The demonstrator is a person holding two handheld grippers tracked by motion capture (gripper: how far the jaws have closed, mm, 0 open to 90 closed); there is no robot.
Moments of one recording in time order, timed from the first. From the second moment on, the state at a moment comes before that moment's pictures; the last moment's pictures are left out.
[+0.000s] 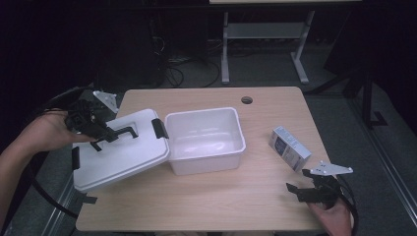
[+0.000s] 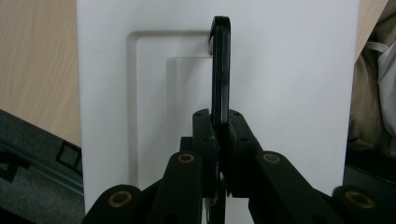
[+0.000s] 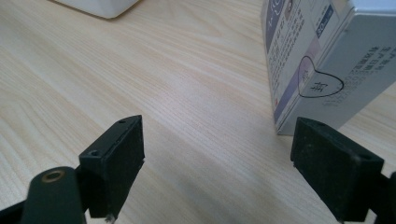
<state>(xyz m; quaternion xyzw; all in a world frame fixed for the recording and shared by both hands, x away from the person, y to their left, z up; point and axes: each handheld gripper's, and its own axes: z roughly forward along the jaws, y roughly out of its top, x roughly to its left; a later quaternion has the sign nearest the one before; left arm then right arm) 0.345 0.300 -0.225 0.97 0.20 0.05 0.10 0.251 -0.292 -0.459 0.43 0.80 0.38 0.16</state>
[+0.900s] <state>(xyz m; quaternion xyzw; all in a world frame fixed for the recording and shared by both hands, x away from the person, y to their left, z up) 0.340 0.328 -0.268 0.97 0.22 0.04 0.09 0.250 -0.292 -0.459 0.43 0.80 0.38 0.17</state>
